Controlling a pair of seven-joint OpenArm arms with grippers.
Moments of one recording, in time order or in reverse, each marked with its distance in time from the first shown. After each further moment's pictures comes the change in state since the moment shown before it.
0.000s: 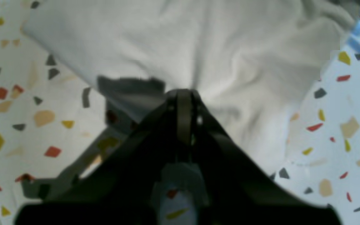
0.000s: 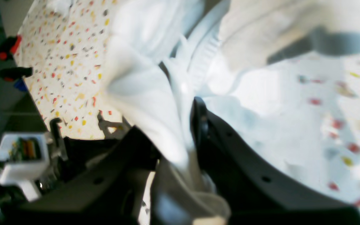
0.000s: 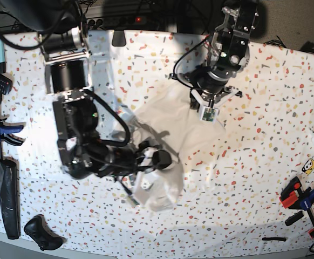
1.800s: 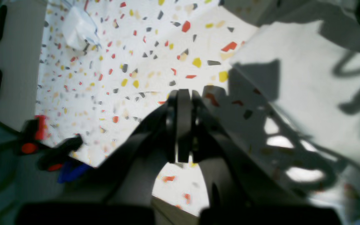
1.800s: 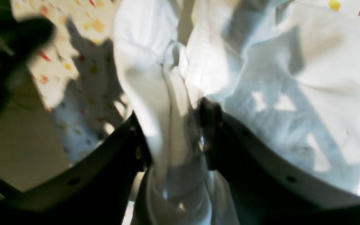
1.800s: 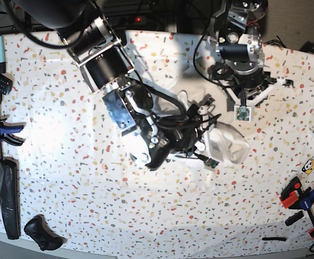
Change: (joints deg) left arm 5.6 -0.3 0.2 21.8 41.6 20.8 23.3; right arm 0.0 -8.6 -19.8 0.0 -12.8 0.2 -3.1
